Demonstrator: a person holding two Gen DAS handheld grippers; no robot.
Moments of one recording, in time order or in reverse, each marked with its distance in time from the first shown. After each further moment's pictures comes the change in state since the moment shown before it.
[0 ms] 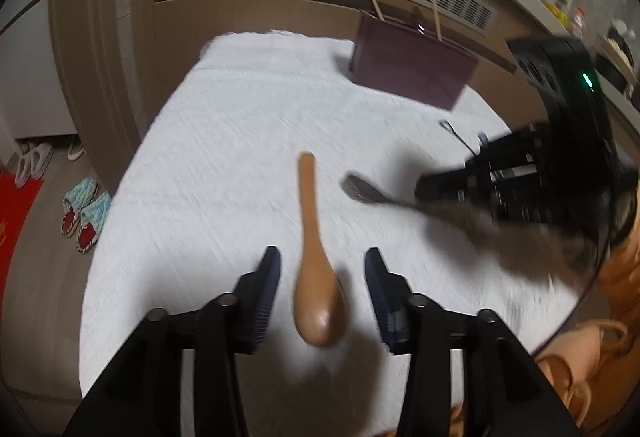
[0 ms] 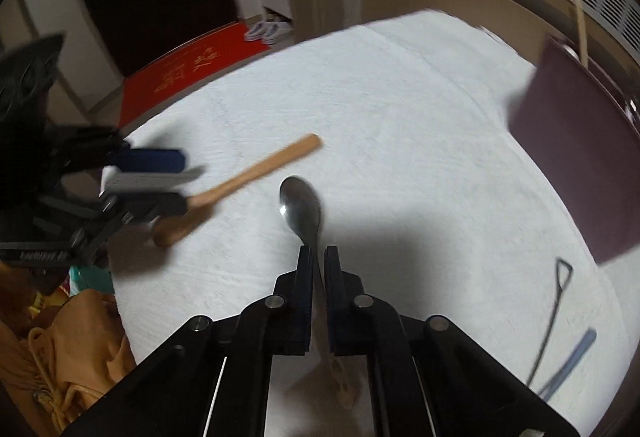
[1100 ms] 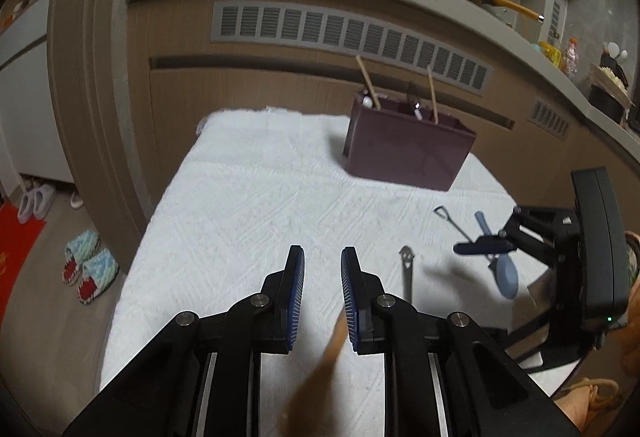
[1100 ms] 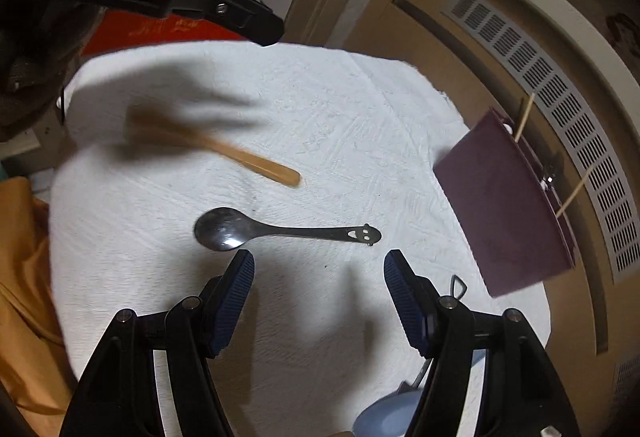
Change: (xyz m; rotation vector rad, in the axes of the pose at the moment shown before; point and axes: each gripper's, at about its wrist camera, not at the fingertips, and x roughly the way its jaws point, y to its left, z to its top) left arm -0.003 -0.001 0.061 -0.008 -0.209 0.019; right arm -0.020 0.034 -0.037 -0.371 -0.069 -0.342
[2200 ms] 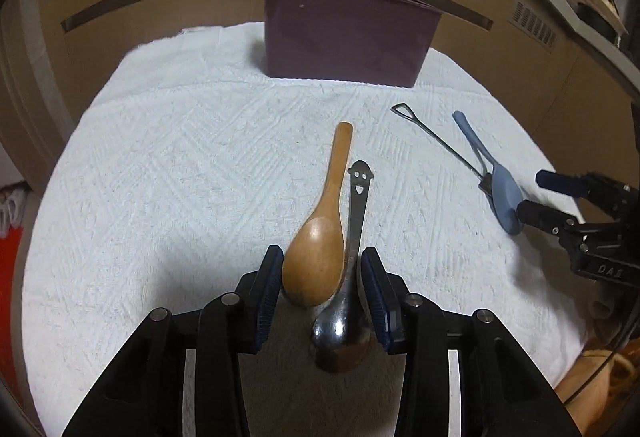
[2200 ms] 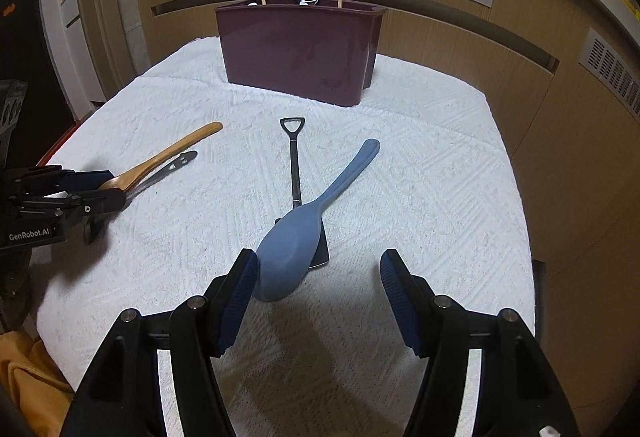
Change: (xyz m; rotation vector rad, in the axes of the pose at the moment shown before) left arm 0.081 -0.075 -0.028 0.160 0.259 -0.056; right arm -0.034 -0.073 -0.132 0.835 0.050 -0.178
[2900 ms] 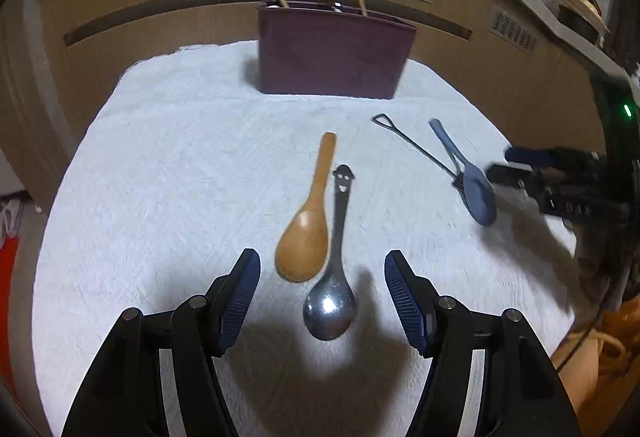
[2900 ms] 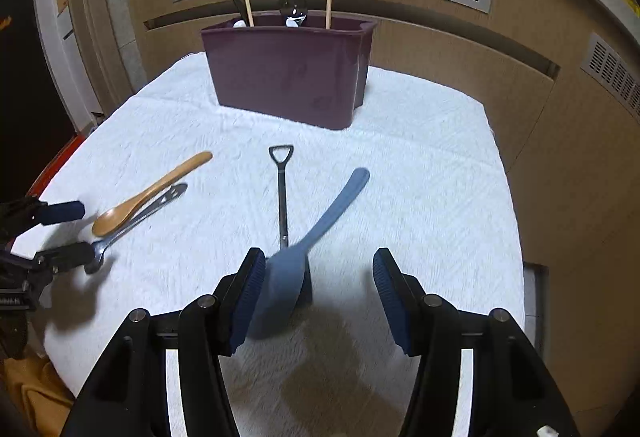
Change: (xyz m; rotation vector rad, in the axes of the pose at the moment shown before) left arm -0.032 0.007 -0.012 -0.021 -0.049 -0.049; right arm 0.001 -0.011 0.018 0.022 -0.012 0.011
